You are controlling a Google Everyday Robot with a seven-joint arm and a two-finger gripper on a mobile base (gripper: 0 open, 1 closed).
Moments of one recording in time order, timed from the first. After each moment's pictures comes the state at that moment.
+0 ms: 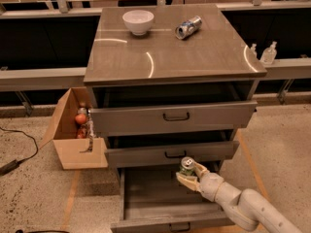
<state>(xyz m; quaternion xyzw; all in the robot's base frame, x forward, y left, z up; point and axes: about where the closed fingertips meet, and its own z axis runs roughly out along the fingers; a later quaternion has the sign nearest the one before) 0.550 -0.136 0.464 -0.29 0.71 0.27 0.59</state>
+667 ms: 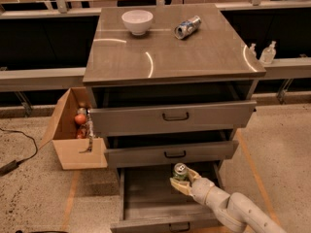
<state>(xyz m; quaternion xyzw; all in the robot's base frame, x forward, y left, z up) 0.560 -0.115 0.399 -0.29 0.72 0.26 0.57</state>
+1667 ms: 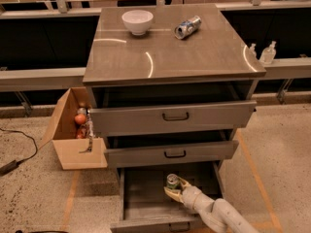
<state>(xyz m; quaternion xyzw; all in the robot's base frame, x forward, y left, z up) 0.588 -0.095 0.249 -0.31 0.73 0.25 0.56</state>
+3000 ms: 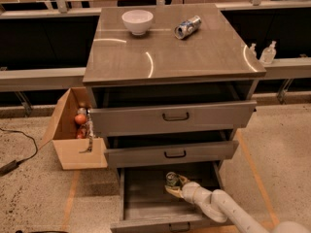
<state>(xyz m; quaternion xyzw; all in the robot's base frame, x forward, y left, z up) 0.618 -0.101 0.208 -0.37 0.73 0.23 0.53</state>
